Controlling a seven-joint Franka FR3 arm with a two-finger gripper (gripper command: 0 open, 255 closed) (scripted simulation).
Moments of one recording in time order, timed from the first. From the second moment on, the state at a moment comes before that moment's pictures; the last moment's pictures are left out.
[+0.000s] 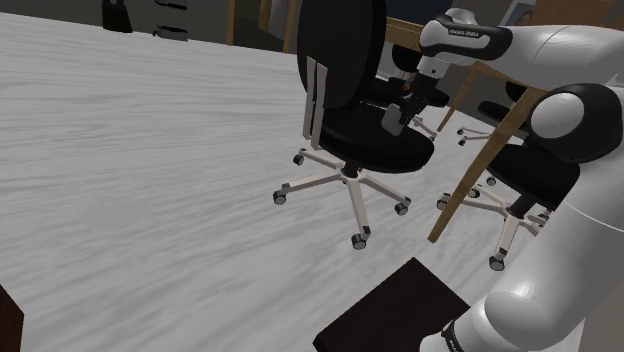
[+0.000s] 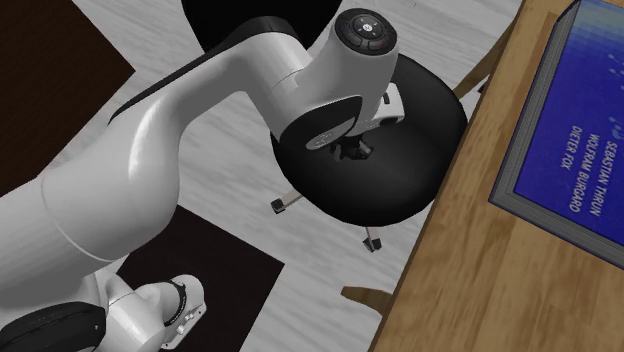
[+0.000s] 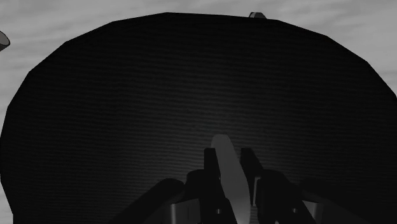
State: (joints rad) arm -0.18 0.15 -0.34 -1.49 0.07 1.66 -0.38
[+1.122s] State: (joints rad) arm -0.20 0.21 -0.35 -1.26 0.09 1.48 -0.38
